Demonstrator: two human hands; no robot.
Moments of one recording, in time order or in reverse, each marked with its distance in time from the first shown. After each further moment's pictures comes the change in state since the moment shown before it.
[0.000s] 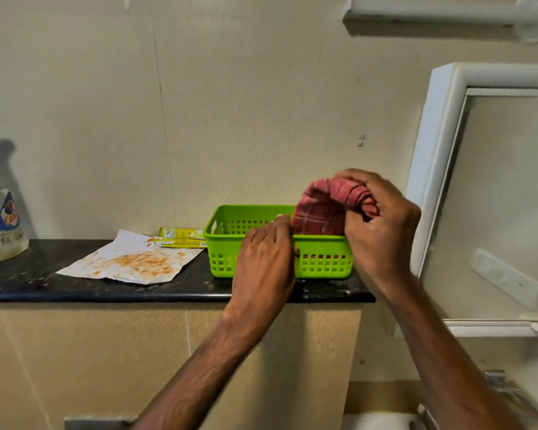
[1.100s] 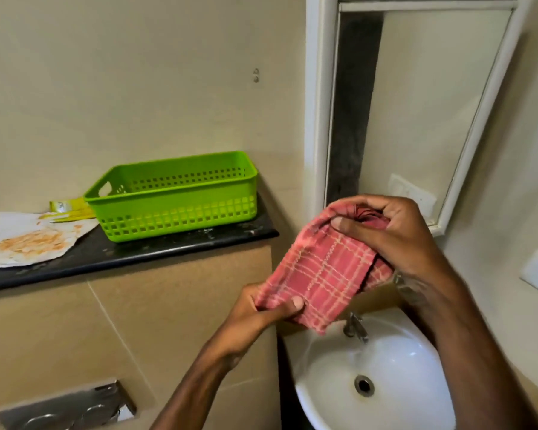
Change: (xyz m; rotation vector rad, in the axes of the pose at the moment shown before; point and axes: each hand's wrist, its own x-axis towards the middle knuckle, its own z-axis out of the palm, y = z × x) left_hand -0.119 0.102 0.069 -1.565 -0.716 -0.445; right_hand -0.069 0.050 -0.181 0.362 -0.427 0.797
